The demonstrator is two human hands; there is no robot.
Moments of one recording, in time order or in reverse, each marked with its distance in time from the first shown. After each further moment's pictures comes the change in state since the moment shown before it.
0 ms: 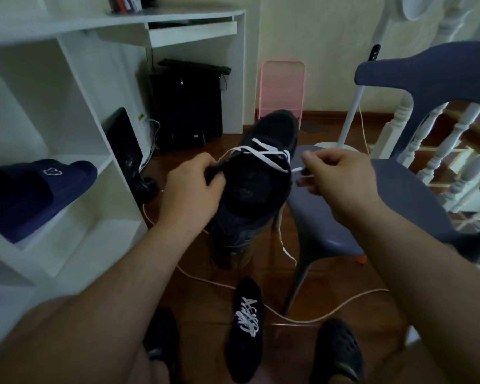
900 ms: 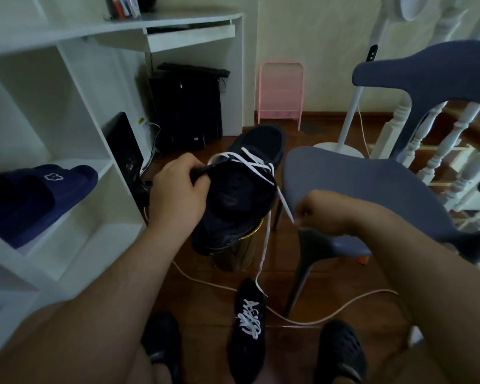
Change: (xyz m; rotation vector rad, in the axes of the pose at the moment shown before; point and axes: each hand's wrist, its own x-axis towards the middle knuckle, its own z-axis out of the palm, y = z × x) left_hand 0.006 -0.019 -0.003 0.053 0.118 0.025; right_hand 0.017 0.022 -0.002 -1.001 -0.793 -0.068
